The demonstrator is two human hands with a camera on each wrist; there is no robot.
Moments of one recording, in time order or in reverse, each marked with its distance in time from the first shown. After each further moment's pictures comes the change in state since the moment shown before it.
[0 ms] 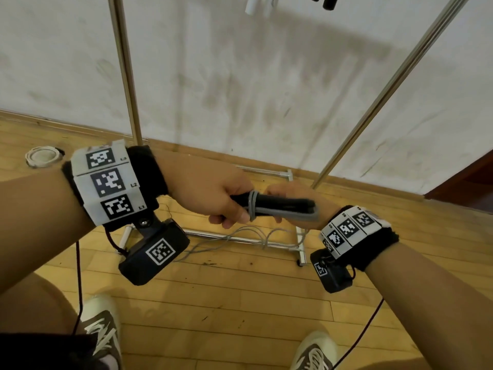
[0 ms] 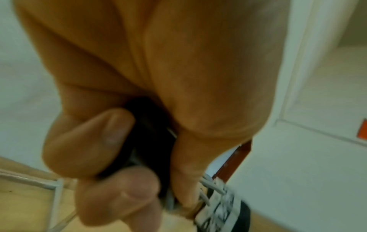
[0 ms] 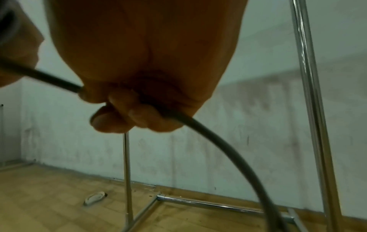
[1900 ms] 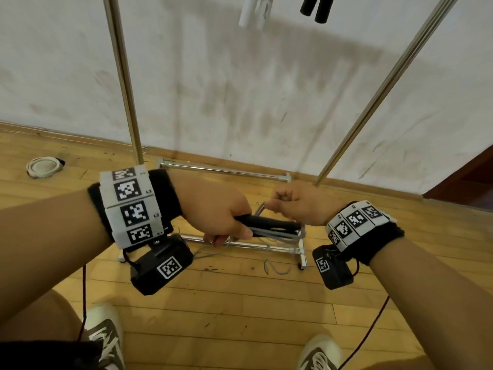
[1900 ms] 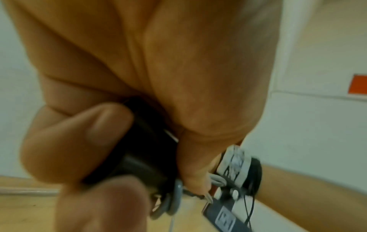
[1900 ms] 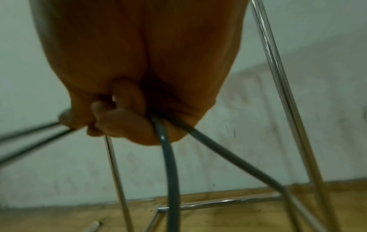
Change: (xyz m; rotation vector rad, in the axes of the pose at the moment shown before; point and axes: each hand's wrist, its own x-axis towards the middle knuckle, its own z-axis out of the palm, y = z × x) left_hand 0.020 -0.007 0.017 0.108 -0.091 -0.121; right_hand -0.007 -0.001 -0.016 0.127 -0.019 0.017
